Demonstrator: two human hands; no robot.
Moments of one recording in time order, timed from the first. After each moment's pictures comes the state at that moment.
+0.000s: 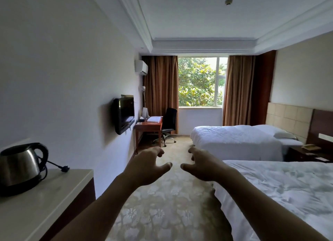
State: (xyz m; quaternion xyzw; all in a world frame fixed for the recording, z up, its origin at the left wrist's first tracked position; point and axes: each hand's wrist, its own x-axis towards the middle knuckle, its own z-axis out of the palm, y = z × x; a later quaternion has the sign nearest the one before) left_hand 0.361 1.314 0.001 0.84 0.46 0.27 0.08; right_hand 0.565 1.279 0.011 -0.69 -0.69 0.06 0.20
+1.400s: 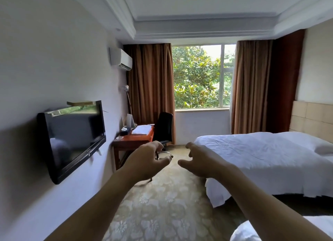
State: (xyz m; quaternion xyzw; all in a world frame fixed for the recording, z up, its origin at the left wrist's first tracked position) left_hand 0.700 2.265 0.025 0.84 0.45 0.28 0.09; right_hand 0.892 2.223 0.025 -0.69 -0.69 0.05 0.22
